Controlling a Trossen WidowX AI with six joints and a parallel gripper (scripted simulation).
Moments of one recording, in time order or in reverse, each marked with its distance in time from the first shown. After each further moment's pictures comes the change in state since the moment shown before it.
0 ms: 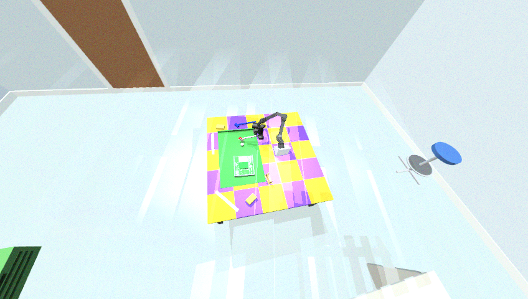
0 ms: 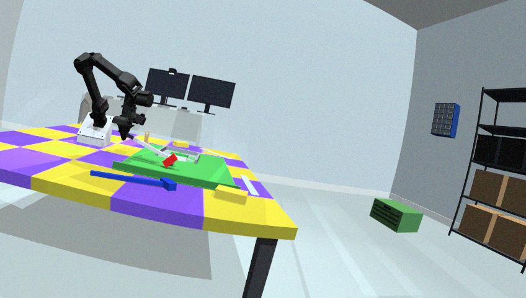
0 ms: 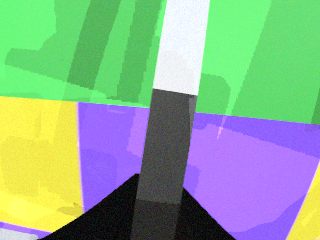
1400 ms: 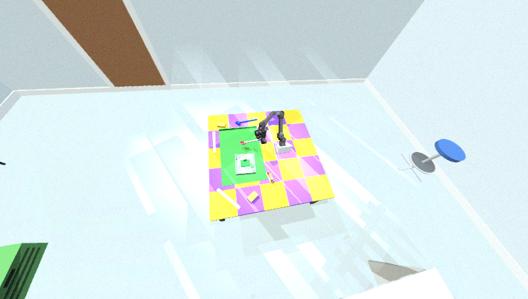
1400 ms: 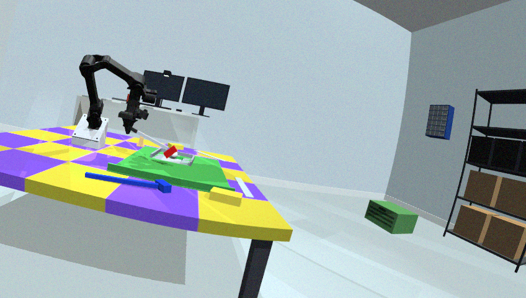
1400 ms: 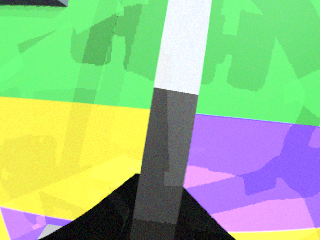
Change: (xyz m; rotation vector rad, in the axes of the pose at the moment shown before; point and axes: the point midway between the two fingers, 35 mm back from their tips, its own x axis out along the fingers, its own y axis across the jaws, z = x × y) arm -0.030 0.110 0.000 -0.006 0.003 0.011
